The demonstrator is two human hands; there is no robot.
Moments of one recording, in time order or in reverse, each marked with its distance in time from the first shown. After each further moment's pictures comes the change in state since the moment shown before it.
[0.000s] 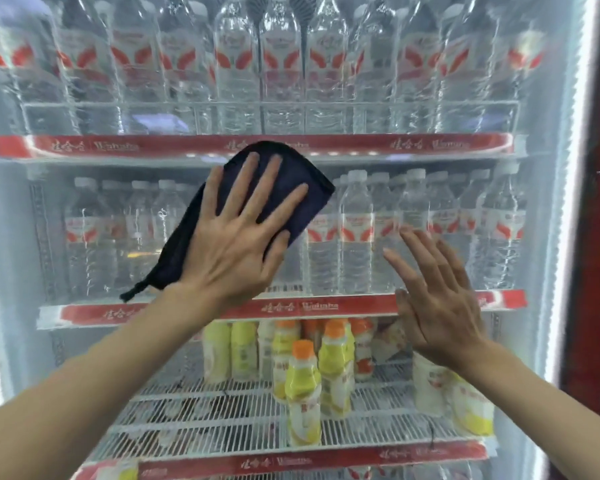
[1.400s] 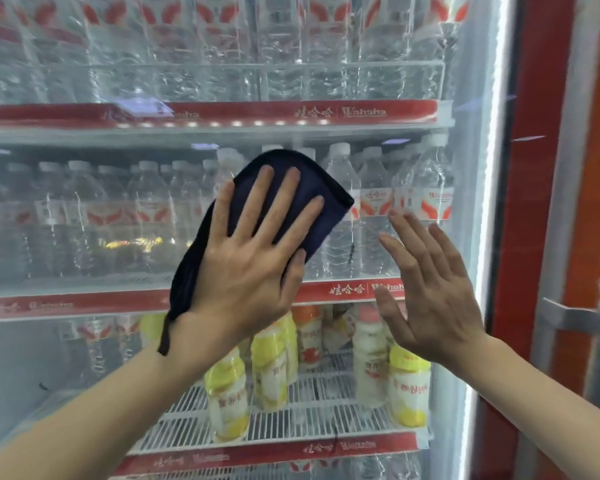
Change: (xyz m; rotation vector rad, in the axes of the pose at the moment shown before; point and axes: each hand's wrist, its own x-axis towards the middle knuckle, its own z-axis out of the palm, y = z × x) left_hand 0.035 0.163 0.020 -0.049 0.024 -0.015; right_hand -0.059 0.097 -0.032 0.002 0.022 -0.034
